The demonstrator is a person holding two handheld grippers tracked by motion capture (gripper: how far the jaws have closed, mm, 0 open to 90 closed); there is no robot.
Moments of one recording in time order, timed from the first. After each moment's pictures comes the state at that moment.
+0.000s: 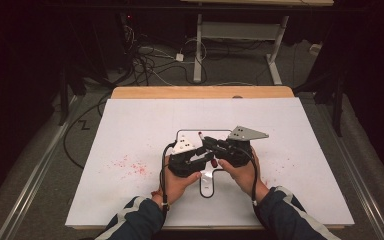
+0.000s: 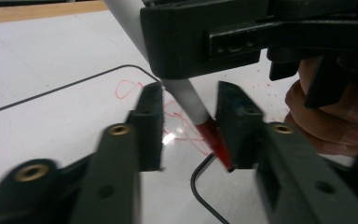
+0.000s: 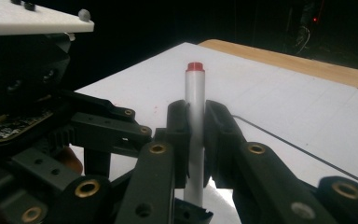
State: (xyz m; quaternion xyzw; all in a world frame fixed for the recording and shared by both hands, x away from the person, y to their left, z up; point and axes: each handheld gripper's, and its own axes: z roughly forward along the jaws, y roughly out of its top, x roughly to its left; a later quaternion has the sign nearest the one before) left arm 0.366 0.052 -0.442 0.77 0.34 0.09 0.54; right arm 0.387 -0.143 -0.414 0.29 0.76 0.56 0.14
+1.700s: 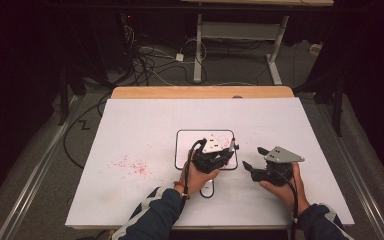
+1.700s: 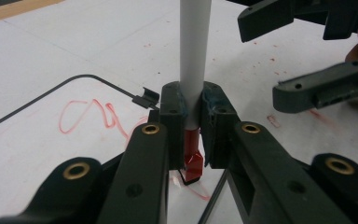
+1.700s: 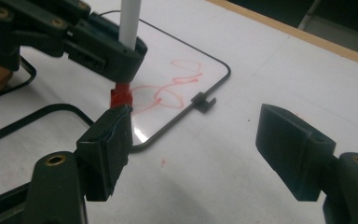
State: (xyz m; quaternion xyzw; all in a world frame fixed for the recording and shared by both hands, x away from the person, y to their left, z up) left arm 0.400 -0.012 -0.465 0.82 0.25 0.12 0.50; right arm 0.357 -0.250 -0.455 0.33 0.80 0.42 0.28
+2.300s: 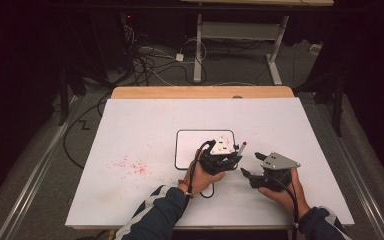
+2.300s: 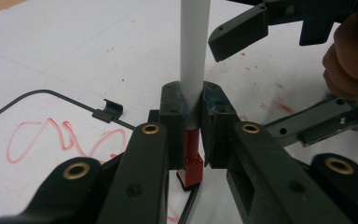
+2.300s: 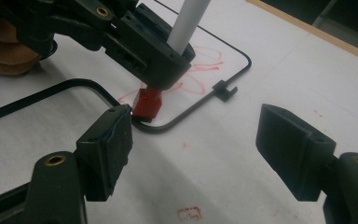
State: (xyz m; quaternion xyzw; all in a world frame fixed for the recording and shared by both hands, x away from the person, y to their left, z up) left arm 0.399 -0.028 -0.464 0.84 0.20 0.09 0.50; right arm 0.346 -0.246 -0.460 0.30 0.82 0.40 0.28
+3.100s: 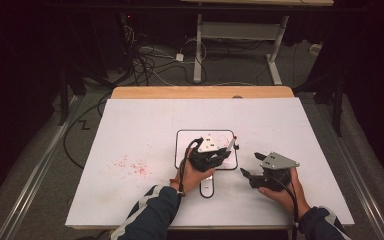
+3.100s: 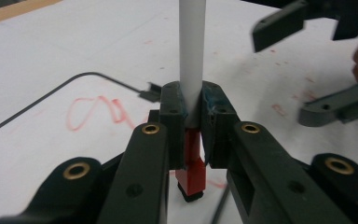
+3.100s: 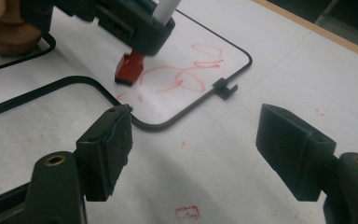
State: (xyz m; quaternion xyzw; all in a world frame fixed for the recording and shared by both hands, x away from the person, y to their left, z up) left arm 0.414 0.005 -0.472 0.82 0.24 0.10 0.51; right arm 0.348 -0.246 -0.462 0.30 0.82 0.40 0.27
